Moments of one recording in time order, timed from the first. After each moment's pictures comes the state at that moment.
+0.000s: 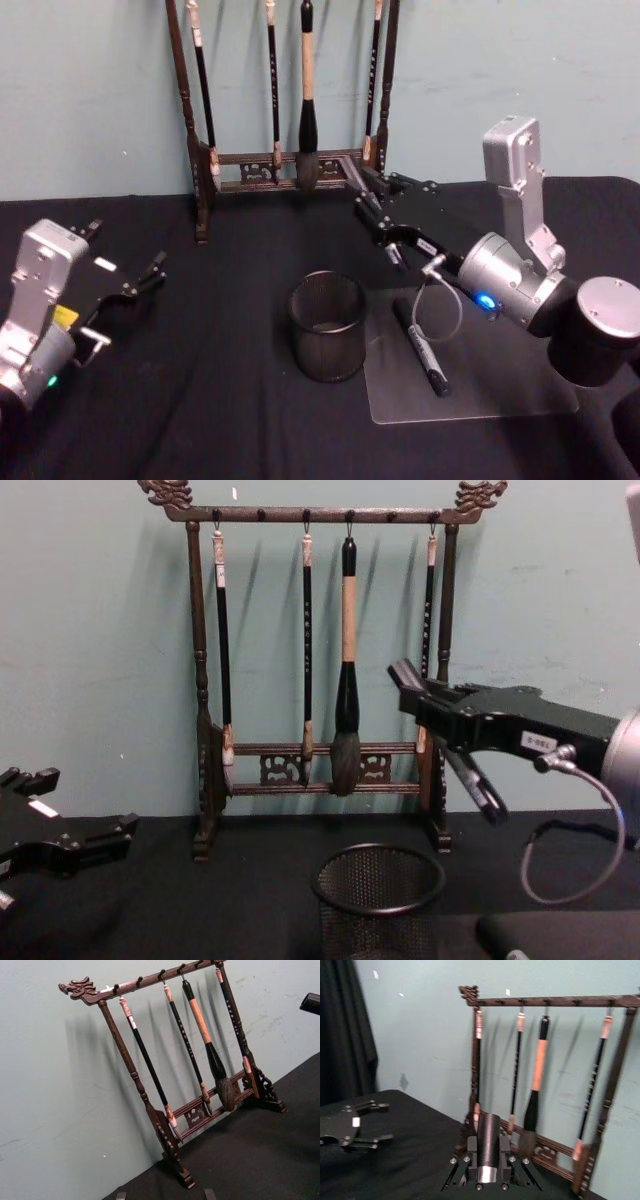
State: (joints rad) left arm -0.20 0.60 0.45 -1.41 -0.25 -0.12 0.03; right arm 0.34 0.27 -0.34 -1.39 0.34 -0.02 0.47
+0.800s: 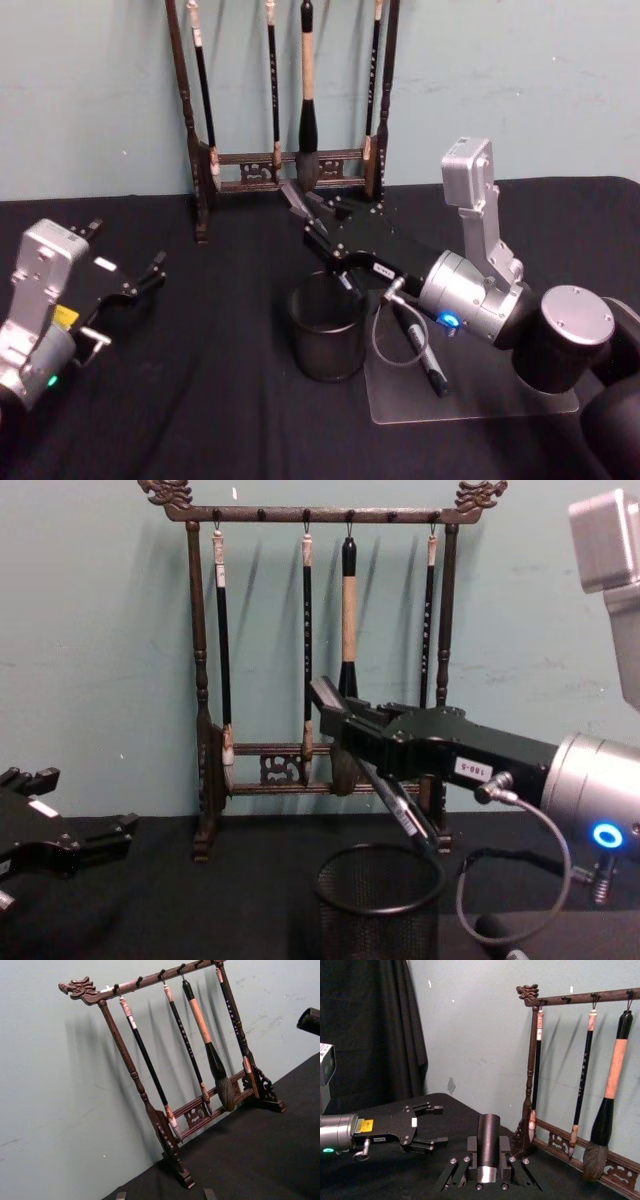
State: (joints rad) left arm -0.20 0.60 0.45 -1.41 -0.25 -0.12 0.03; right arm 0.40 0.27 -0.47 -1.31 0.43 -0.09 0.58
